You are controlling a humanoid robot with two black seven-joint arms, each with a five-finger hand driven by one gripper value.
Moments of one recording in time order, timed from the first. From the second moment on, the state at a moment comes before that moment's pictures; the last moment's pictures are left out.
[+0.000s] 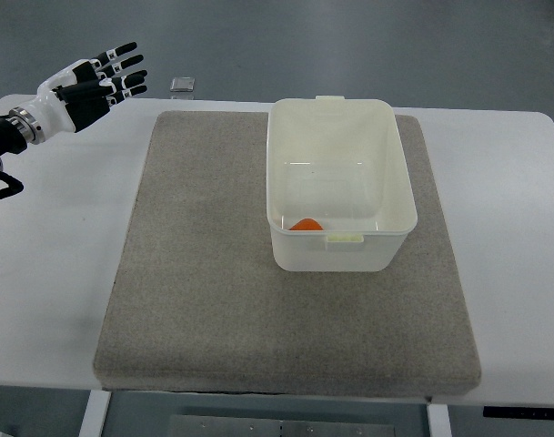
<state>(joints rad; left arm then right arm) -0.92 0.46 -0.68 -0.49 0.18 -0.61 -0.06 0.03 0.00 -0.05 0.15 0.03 -0.15 0.17</state>
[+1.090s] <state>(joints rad) -0.90 0.44 -0.69 -0.49 0.16 -0.61 -0.05 0.03 0.00 -0.05 0.16 0.04 -0.15 0.17</state>
